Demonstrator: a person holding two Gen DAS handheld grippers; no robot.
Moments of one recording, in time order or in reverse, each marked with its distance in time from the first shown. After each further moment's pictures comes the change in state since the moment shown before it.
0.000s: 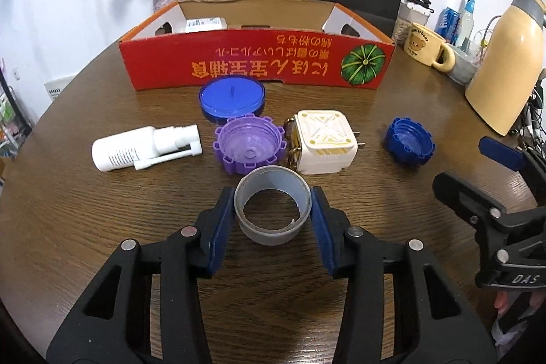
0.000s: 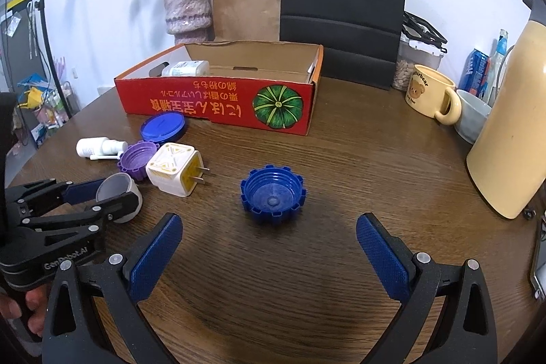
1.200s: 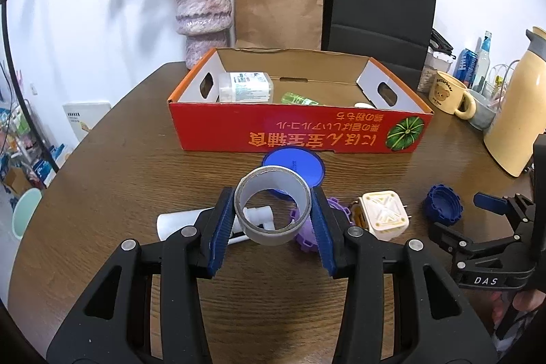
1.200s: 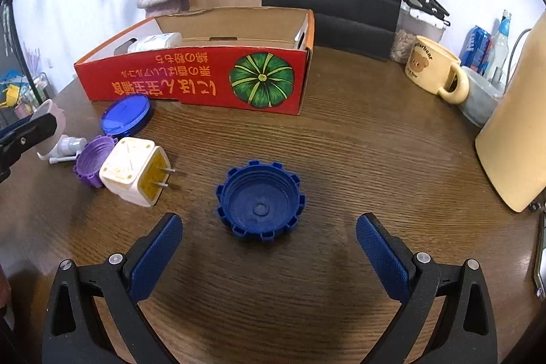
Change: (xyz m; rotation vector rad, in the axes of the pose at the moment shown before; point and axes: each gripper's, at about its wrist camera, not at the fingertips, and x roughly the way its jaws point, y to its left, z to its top) left arm -0.015 0.049 0.043 -0.029 -0.142 0.060; right arm 0.053 -0.004 0.015 0.047 0.134 -0.067
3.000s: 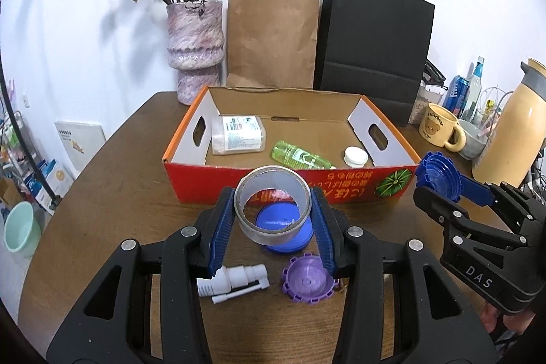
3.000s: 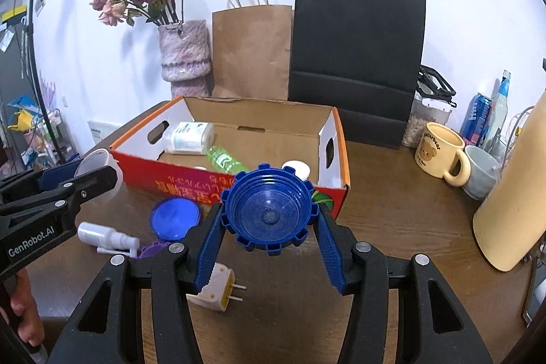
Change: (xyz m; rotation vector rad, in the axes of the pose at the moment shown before) left arm -0.008 0.003 0.050 -0.002 -0.075 -0.050; right arm -0.049 0.048 0.065 -0.021 -0.265 0.014
